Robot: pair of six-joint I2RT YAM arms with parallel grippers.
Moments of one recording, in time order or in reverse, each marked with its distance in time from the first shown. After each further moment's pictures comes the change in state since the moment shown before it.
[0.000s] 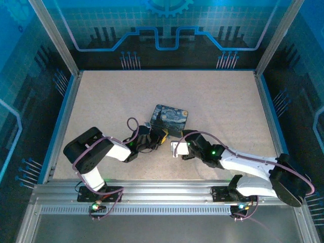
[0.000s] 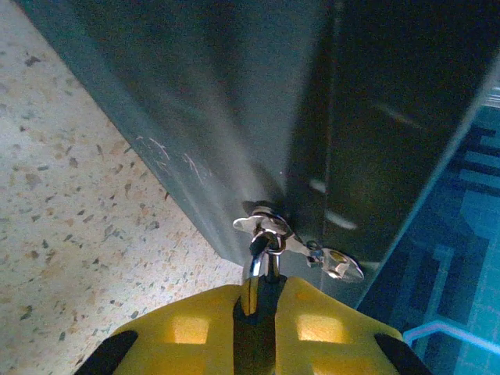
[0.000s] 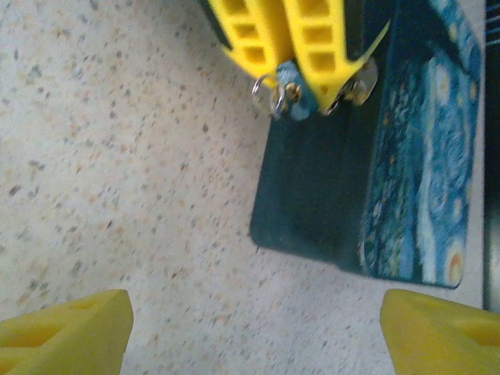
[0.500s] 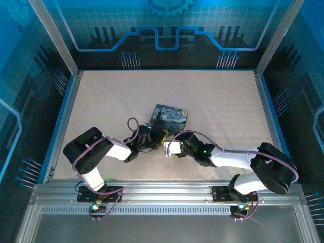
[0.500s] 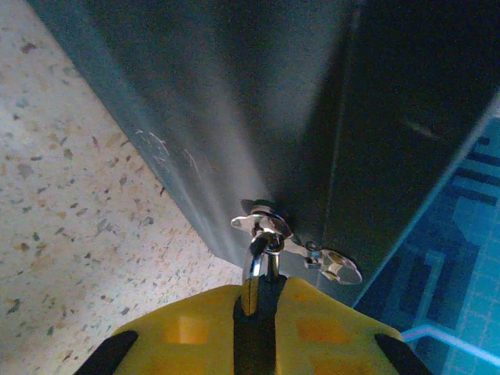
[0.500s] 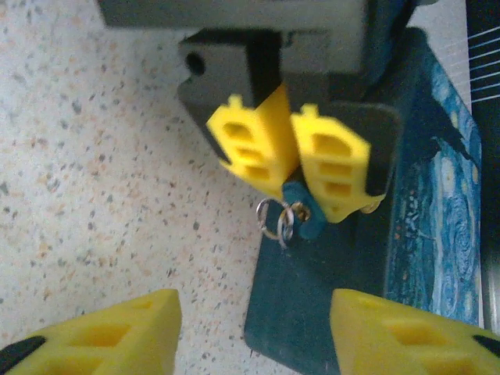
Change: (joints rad) left arm -0.003 -0.002 0.010 -0.010 0.001 -0.043; right arm 0.018 0.180 0.023 0.223 -0.051 -0.001
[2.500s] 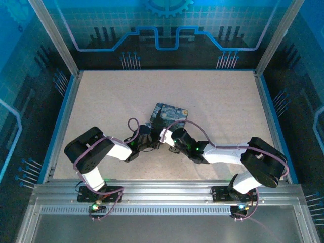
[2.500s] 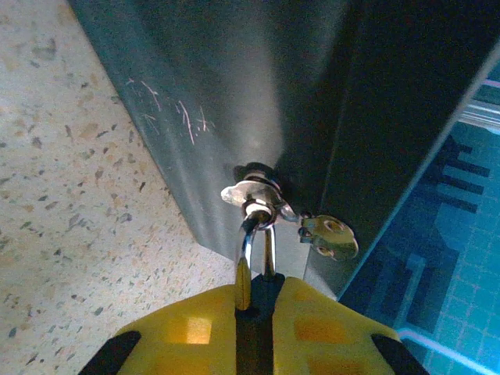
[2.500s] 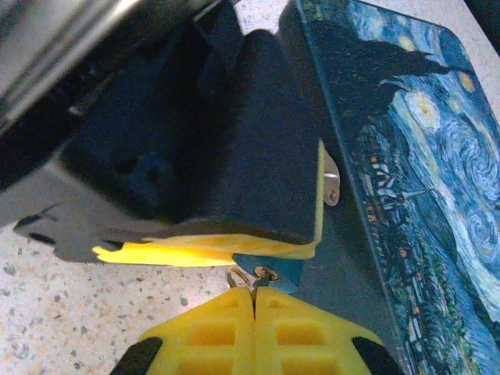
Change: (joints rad) left arm -0.008 0.012 0.008 0.025 -0.008 -0.051; right arm 0.032 0.114 0.089 0.024 0.111 0.558
